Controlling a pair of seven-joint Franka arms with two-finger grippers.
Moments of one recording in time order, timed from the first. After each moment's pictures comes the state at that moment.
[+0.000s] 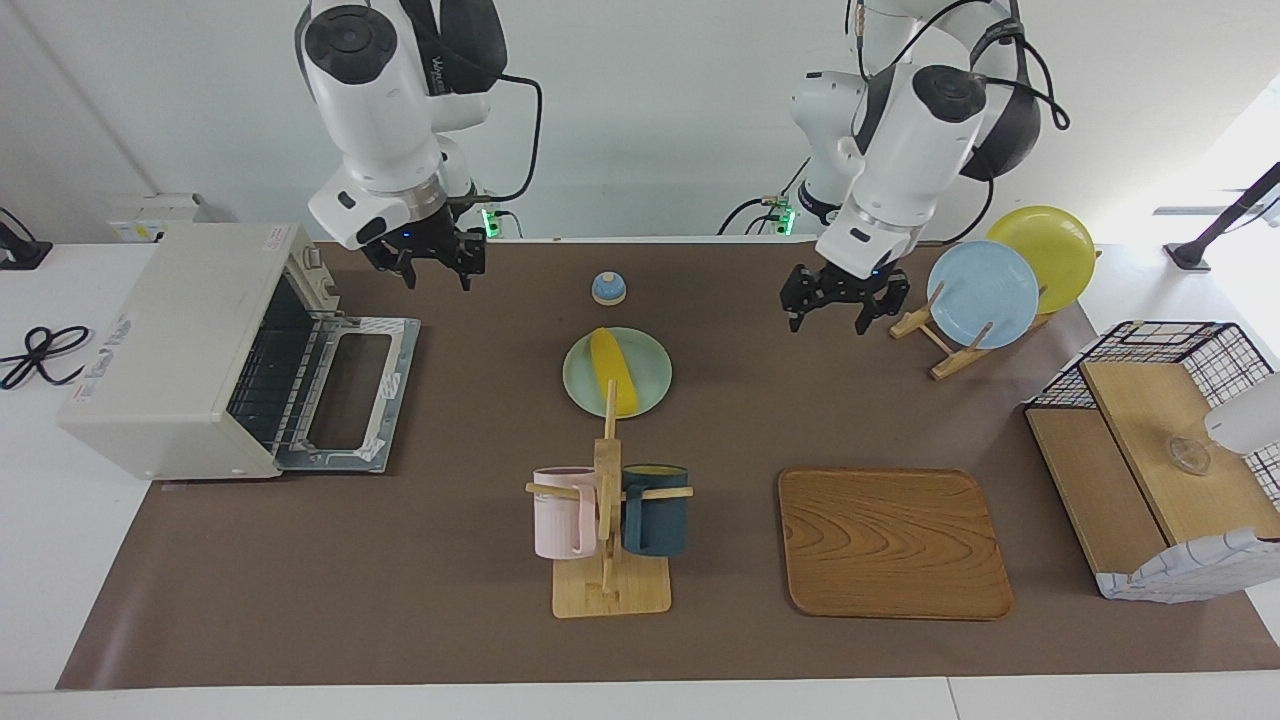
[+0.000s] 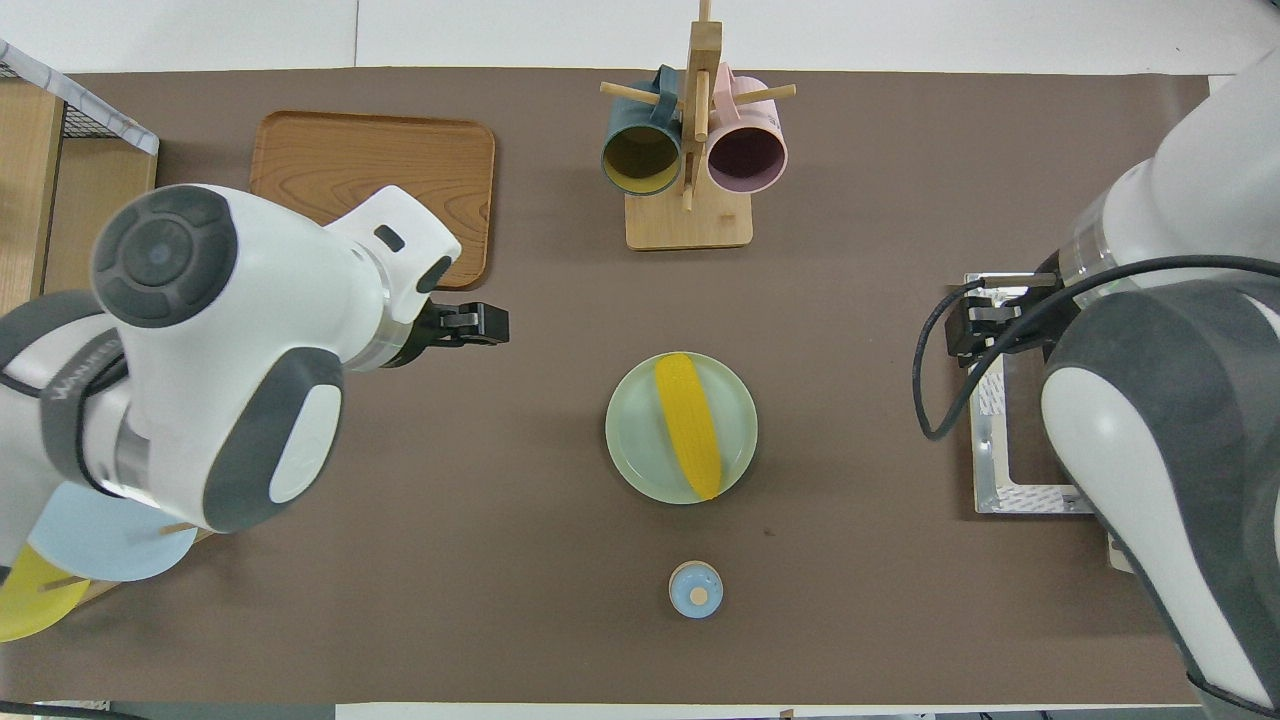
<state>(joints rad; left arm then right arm) -0.49 0.06 -0.02 -1.88 -0.08 2.04 -0.45 0.11 0.04 0.06 -1.61 -0.02 1.48 0.22</state>
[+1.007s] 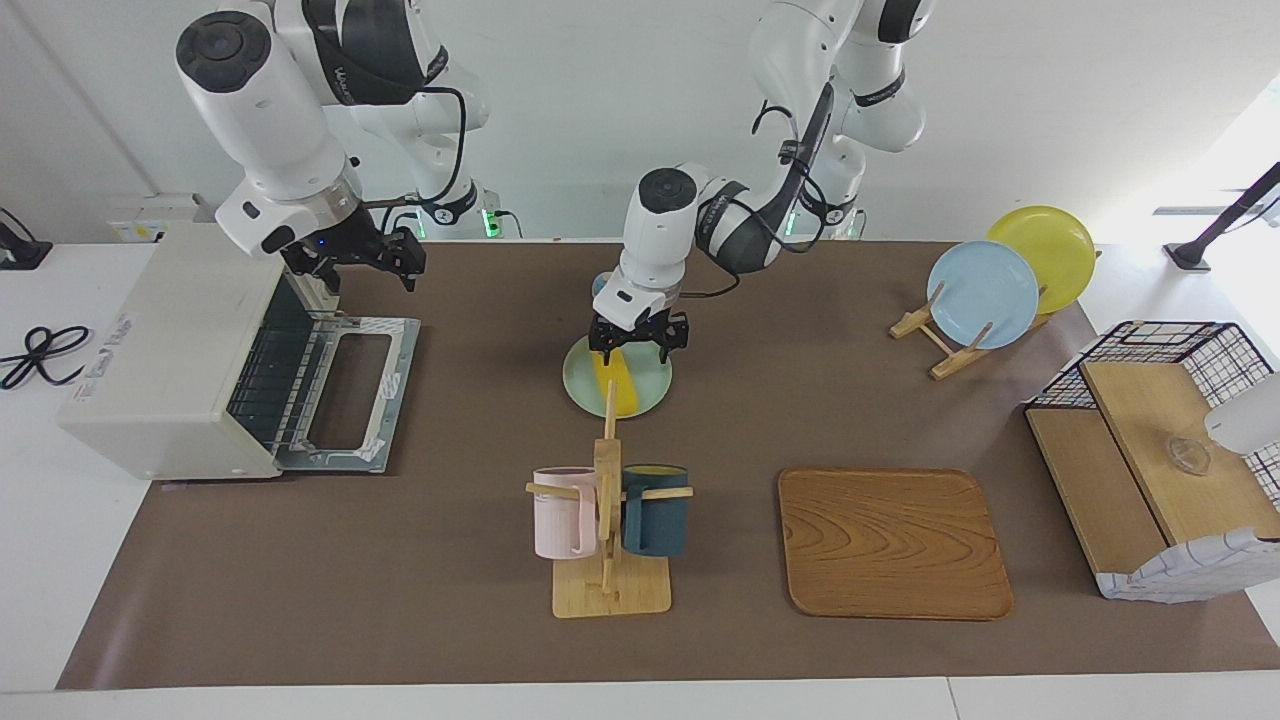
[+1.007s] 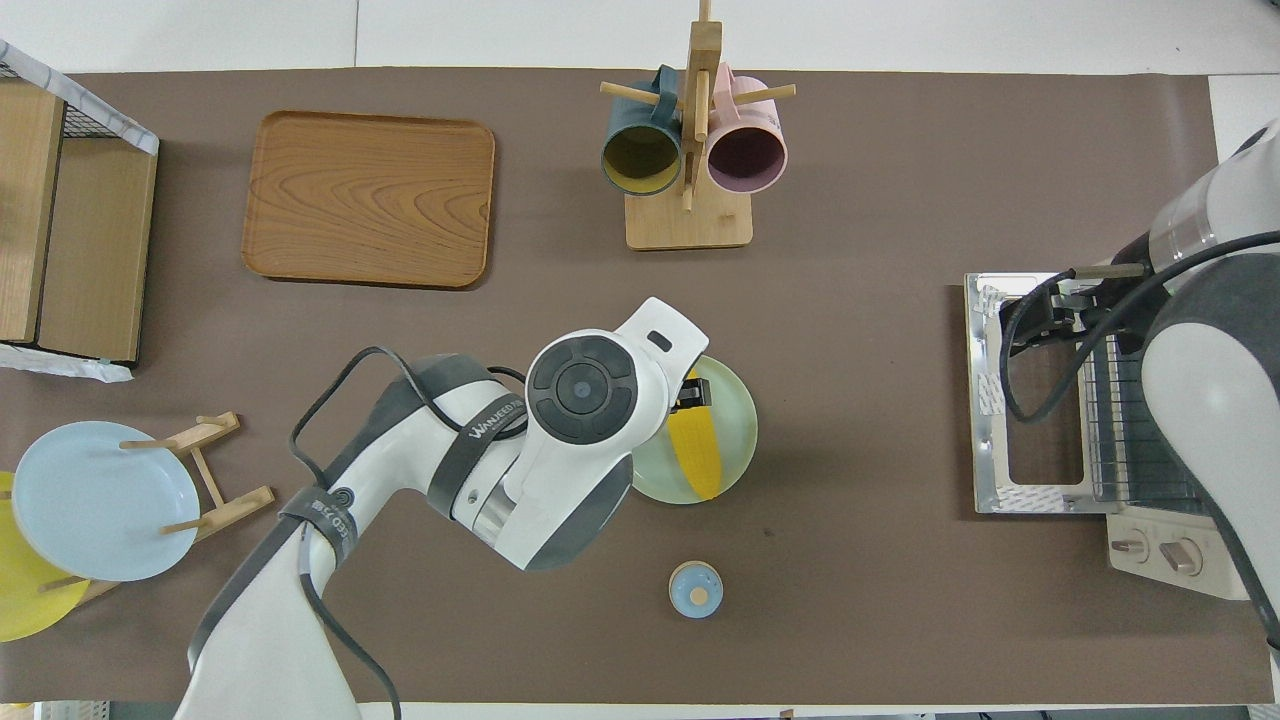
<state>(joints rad) -0.80 0.33 -0.02 -1.89 -0.08 2.33 -0.79 0.05 0.02 0.05 -1.64 -0.01 1.51 0.10</state>
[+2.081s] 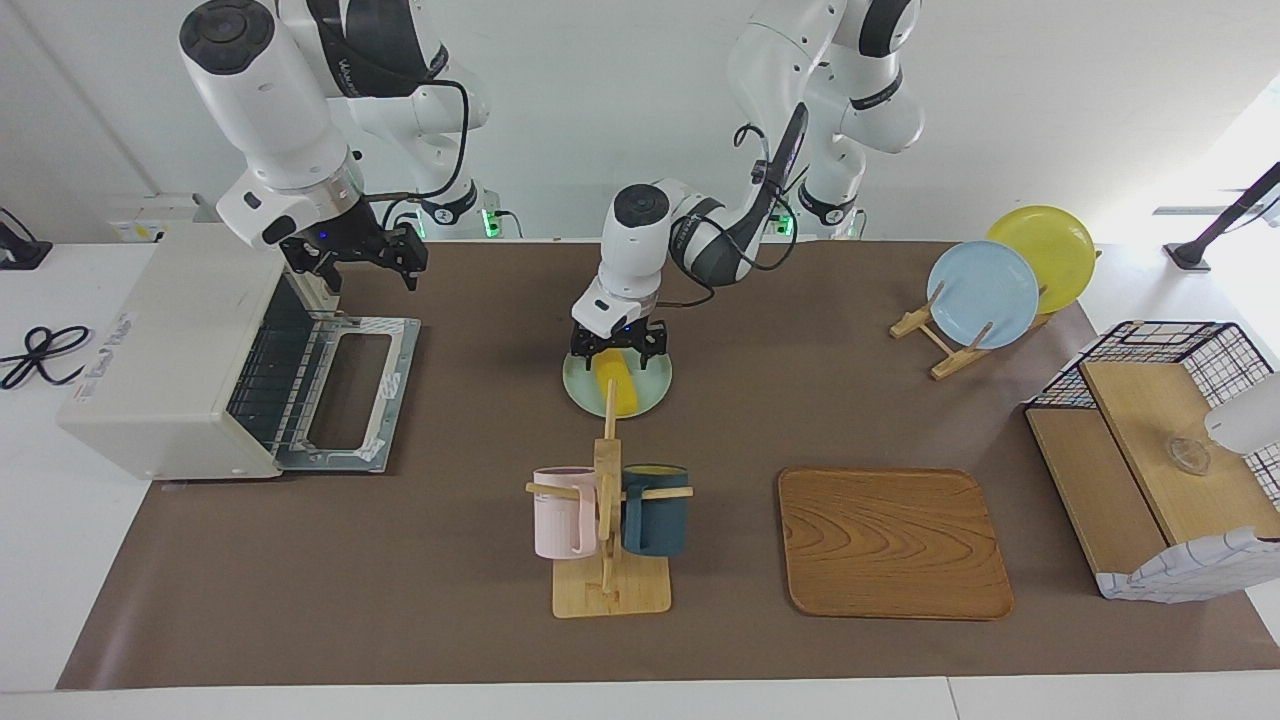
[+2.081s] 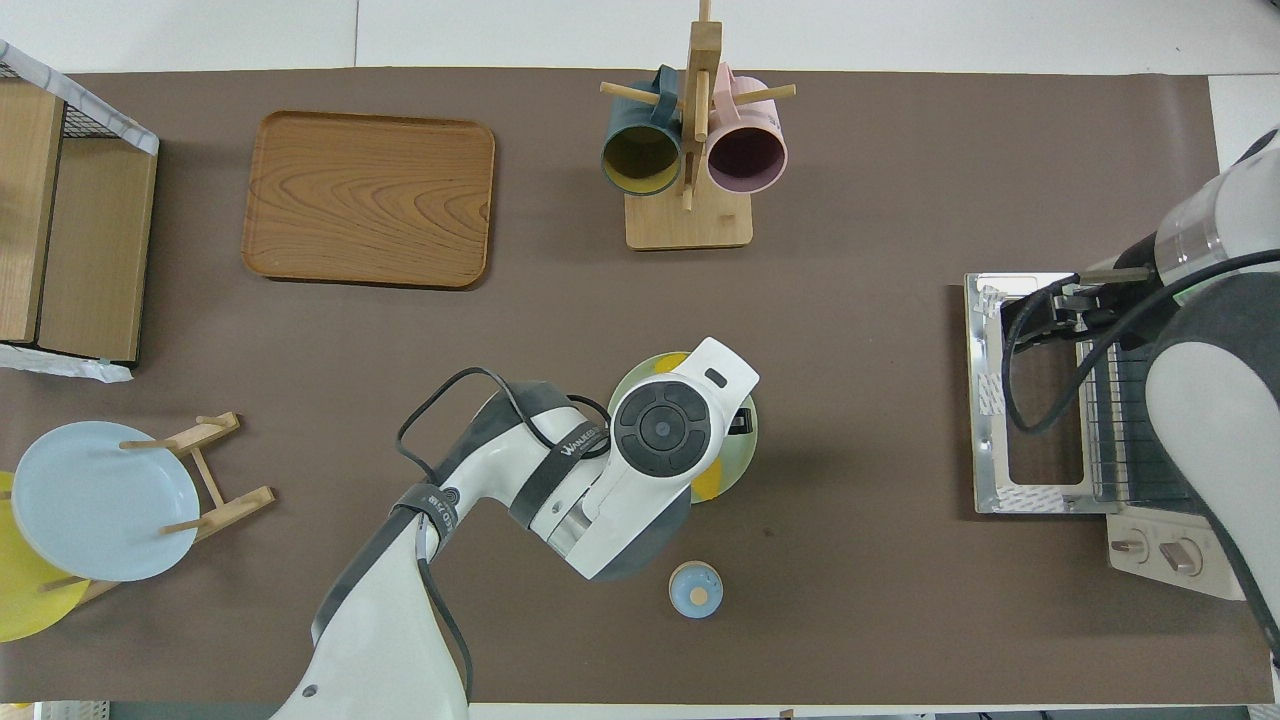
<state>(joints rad) -0.85 0.40 -0.02 -1.87 -0.08 2.38 -0.80 0.06 0.00 0.03 -1.66 -0.01 1.54 0.10</state>
